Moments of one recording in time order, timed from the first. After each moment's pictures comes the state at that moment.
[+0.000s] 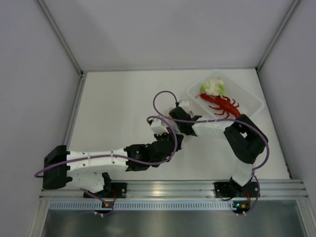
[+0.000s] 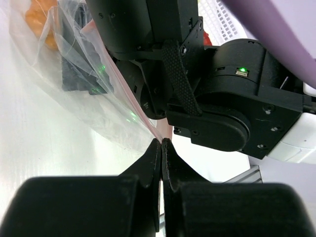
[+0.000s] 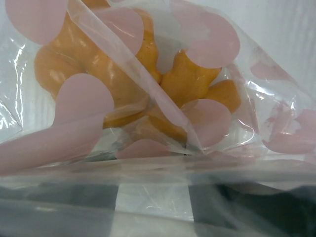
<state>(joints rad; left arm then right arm) -1.34 1.28 0.87 -0.02 -0.74 -1.09 0.77 1.79 1.01 -0.19 0.46 0.49</state>
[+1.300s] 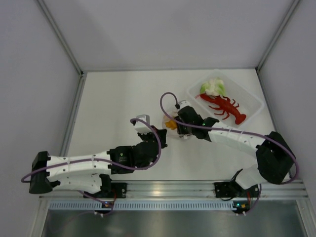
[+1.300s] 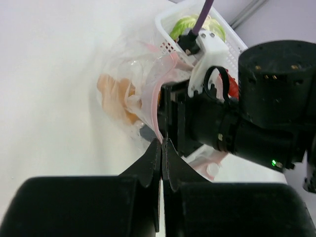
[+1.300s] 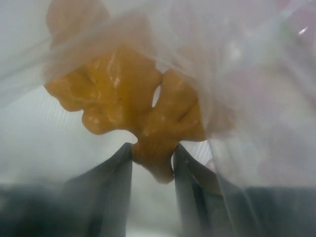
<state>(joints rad) -1.36 1.07 0.82 -0.12 -0.97 -0.91 0.80 1.46 0.94 -0.33 0.21 0.35</state>
